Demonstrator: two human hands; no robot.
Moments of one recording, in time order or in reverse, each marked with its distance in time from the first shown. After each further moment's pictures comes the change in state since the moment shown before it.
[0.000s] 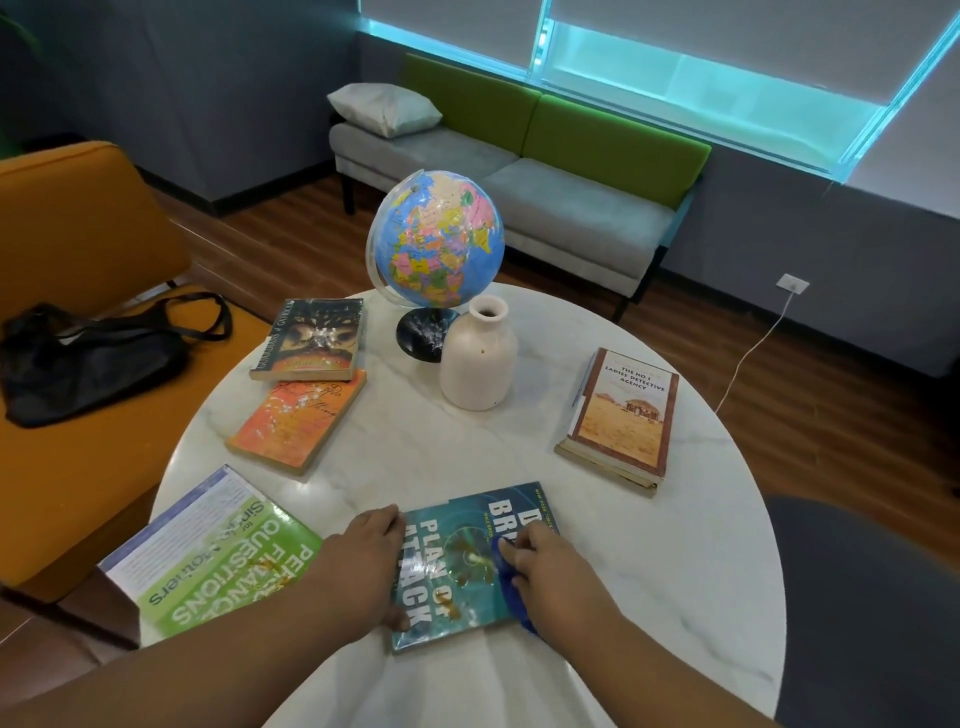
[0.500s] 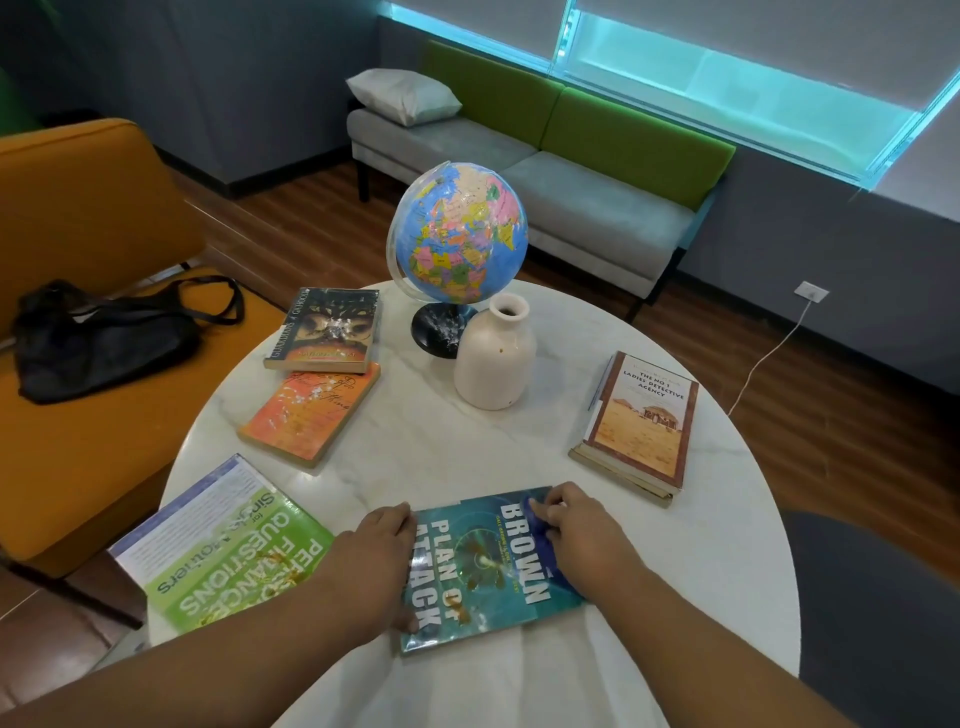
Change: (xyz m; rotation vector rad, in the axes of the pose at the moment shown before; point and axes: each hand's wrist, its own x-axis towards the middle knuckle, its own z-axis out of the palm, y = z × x) left_hand 0.003 -0.001 0.001 -0.001 0.000 0.010; right_hand 0.045 0.011 -0.022 -0.185 0.058 -0.035
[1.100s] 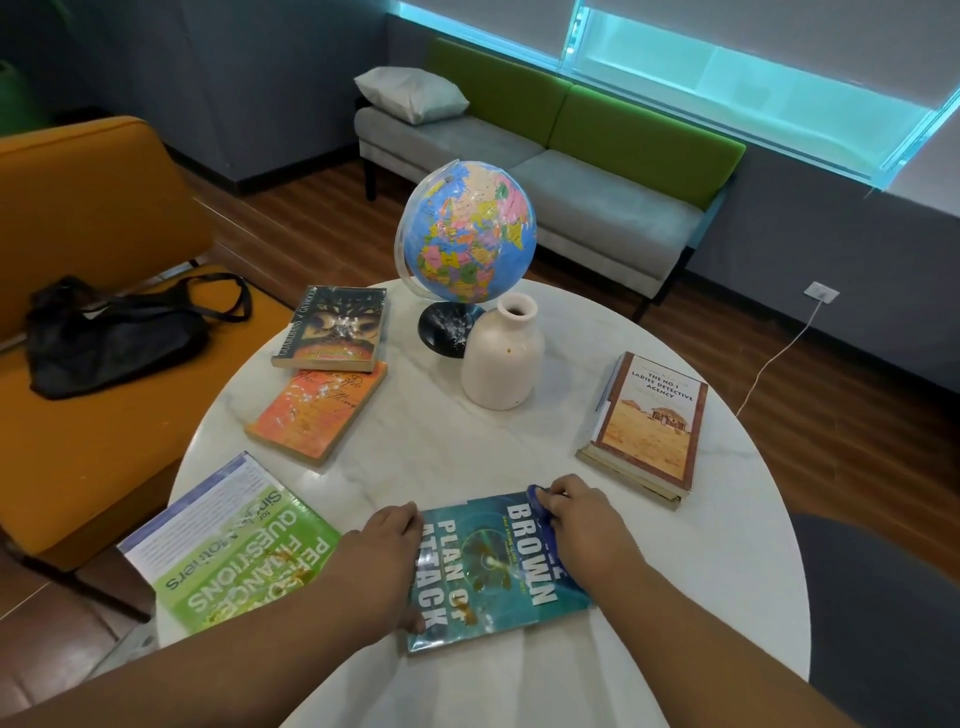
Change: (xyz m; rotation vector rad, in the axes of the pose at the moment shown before) left_hand -0.001 0.000 0.000 0.001 -0.007 -0.005; right_hand 0.009 0.007 0.004 -0.025 -0.002 -0.015
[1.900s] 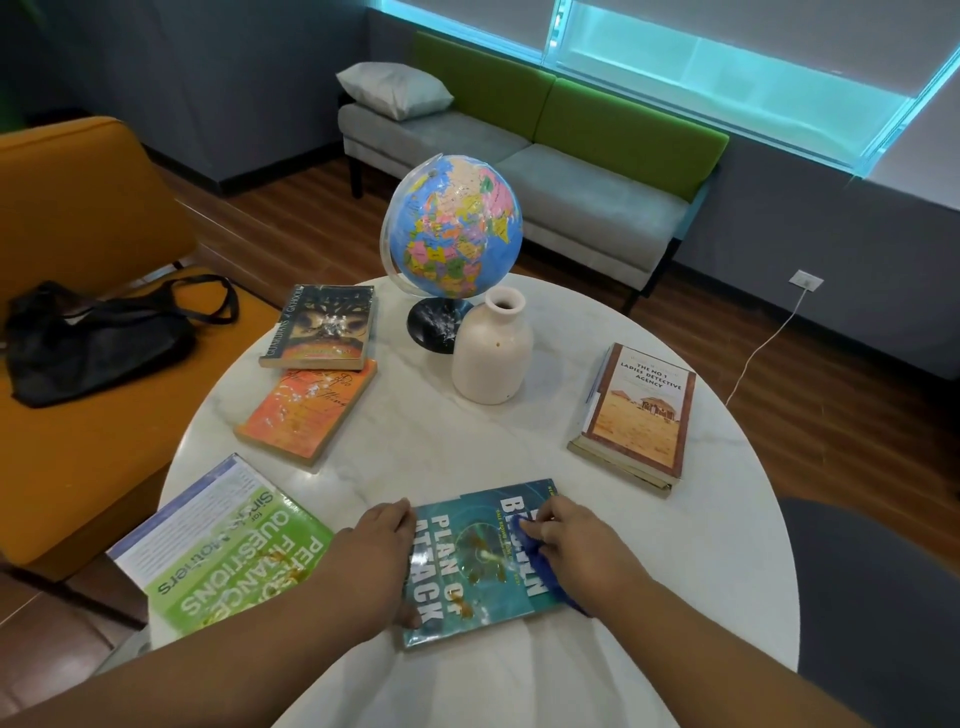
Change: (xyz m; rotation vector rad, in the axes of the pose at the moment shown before) left_hand 0.000 0.000 0.003 -0.006 0.013 0.002; right_hand -0.029 -0.011 -0.004 0.184 -0.110 0.083
